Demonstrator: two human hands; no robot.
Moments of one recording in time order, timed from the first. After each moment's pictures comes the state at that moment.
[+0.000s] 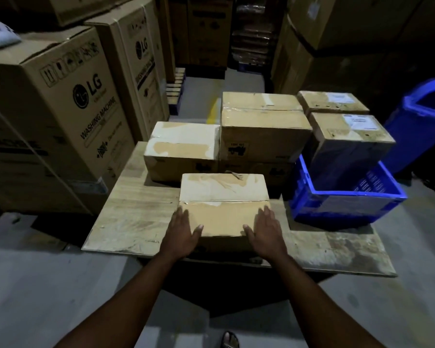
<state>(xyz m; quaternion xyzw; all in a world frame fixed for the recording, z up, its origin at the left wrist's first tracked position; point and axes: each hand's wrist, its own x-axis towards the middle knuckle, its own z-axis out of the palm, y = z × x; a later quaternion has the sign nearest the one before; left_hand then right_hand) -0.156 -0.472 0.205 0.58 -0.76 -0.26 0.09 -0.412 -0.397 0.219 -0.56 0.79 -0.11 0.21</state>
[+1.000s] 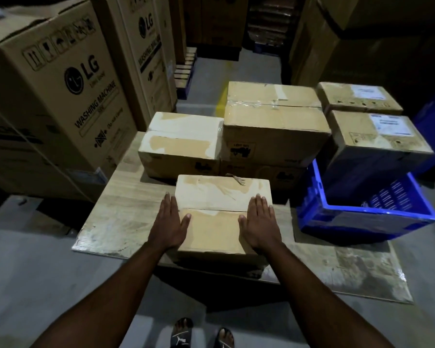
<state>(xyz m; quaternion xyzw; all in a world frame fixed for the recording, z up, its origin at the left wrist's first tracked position) -0.167 -0.542 0.182 0.62 -0.75 -0.23 0.06 -0.434 -0.479 0.203 -0.63 0.76 -0.03 0.17</state>
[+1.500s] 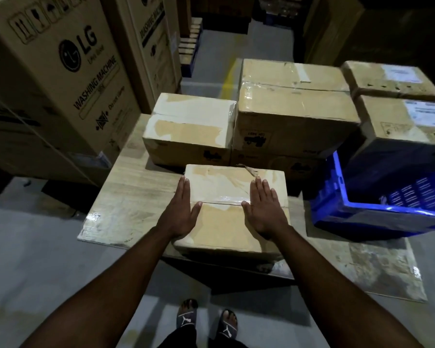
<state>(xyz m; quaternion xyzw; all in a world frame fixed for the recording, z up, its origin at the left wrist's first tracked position) -0.164 -0.567 0.170 0.55 -0.78 -0.26 0.11 -0.429 -0.517 0.195 -0.67 0.72 -0.01 0.18</state>
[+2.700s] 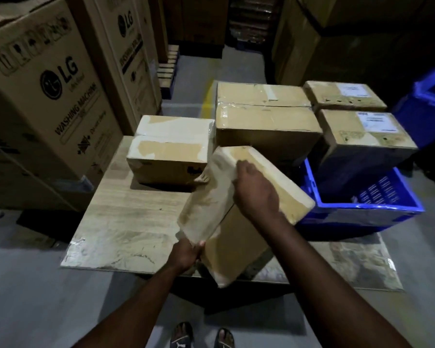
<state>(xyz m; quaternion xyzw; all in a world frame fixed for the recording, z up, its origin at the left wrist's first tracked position) -0.200 -0.507 0.170 0.62 -0.65 -0.44 0.04 -0.388 -0.515 0.354 -0.62 0.77 -0.13 0.03</state>
